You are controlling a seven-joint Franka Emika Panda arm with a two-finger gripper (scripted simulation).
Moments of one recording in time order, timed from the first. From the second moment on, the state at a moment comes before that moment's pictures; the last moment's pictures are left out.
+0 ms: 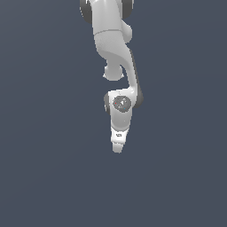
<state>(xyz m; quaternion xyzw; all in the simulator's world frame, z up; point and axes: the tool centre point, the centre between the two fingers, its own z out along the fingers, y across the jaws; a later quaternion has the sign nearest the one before) 0.008 0.032 0.014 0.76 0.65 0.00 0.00</state>
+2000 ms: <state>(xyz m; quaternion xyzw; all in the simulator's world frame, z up) -0.074 0.196 0.316 0.76 0.65 0.00 0.00</state>
